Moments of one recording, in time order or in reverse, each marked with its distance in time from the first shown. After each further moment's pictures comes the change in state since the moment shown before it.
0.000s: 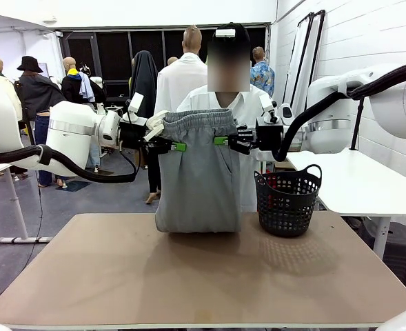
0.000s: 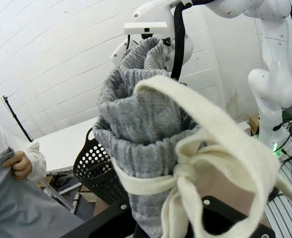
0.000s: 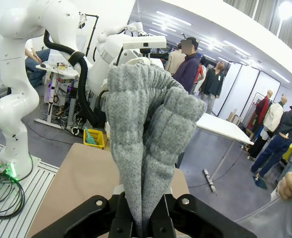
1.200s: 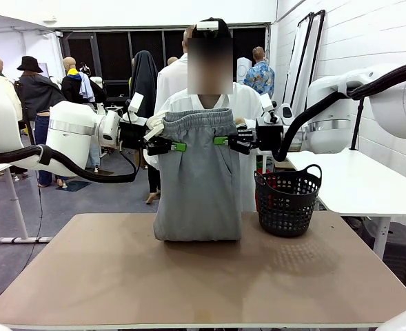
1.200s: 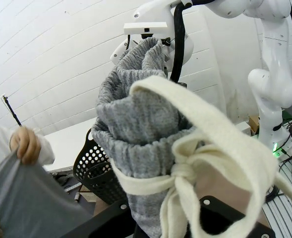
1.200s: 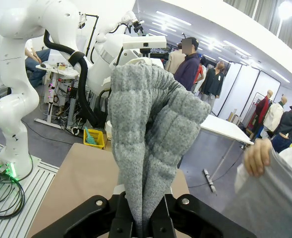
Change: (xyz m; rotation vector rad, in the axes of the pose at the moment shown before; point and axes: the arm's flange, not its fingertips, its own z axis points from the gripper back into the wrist) left arm 0.000 0.000 0.000 0.000 0.000 0.000; right arm 0.000 0.000 0.000 0.000 0.000 0.000
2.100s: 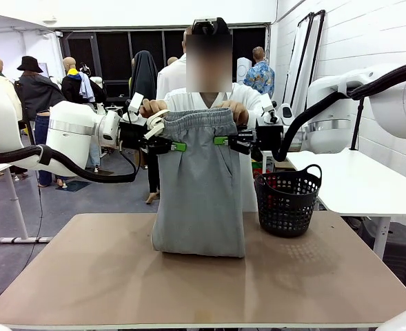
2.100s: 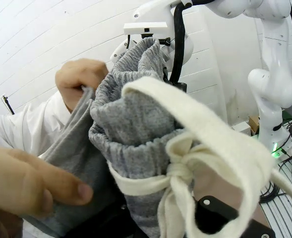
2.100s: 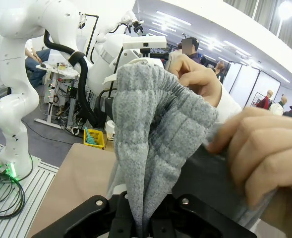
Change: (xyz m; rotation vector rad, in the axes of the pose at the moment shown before) left arm 0.000 0.000 0.000 0.000 0.000 0.000; right arm 0.000 0.000 0.000 0.000 0.000 0.000
